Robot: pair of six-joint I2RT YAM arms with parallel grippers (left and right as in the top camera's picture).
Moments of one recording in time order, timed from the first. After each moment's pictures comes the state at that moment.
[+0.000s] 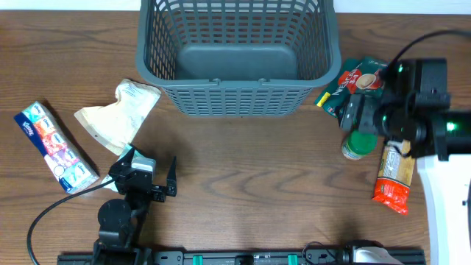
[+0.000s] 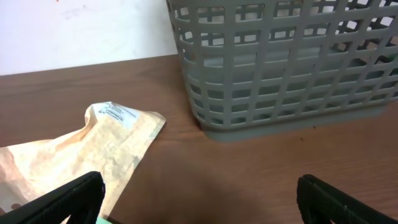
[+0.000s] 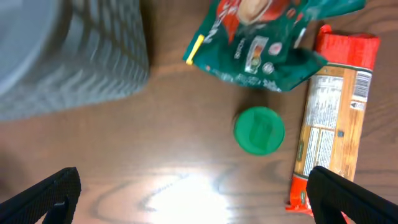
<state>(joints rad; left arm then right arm) -0.14 0.08 0.06 -0.19 0.07 0.06 0.00 1.30 1.49 -1.25 -0.02 0.24</state>
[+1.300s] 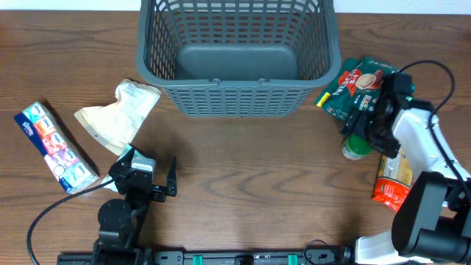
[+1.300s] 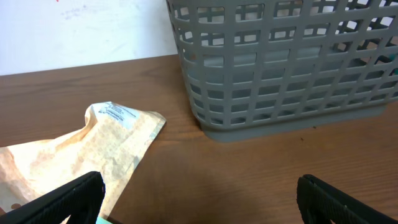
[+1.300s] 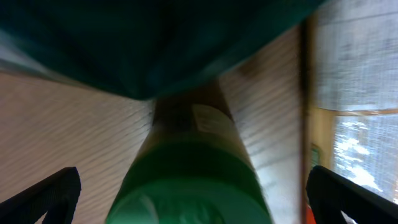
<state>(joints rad) -0.14 0.08 0.06 -0.19 0.07 0.06 -0.18 1.67 1.08 -0.84 0.04 0.35</state>
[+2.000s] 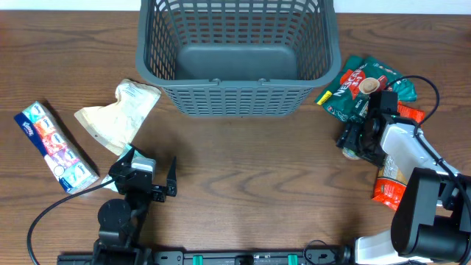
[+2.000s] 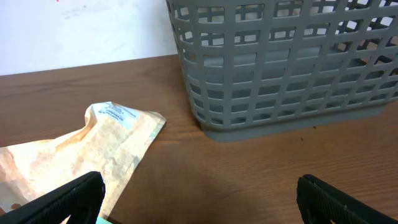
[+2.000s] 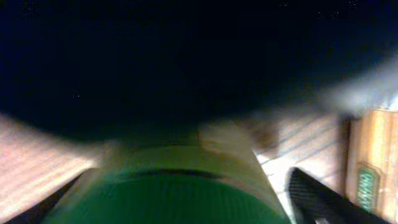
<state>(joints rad) -0.14 0.08 0.06 -0.19 0.07 0.06 -0.16 1.67 0.90 -0.64 0.06 0.36</state>
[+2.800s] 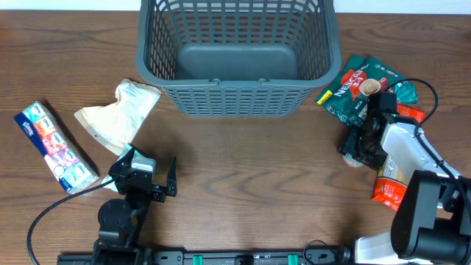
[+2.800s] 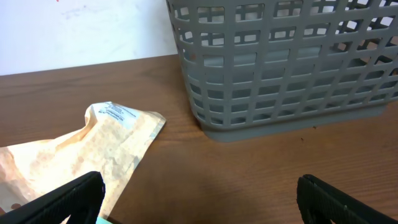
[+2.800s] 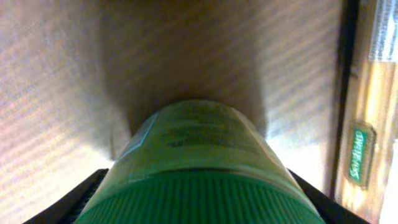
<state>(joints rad) -0.14 0.08 0.06 -0.19 0.07 0.06 -0.16 1.65 0.92 -0.76 0.06 0.36</state>
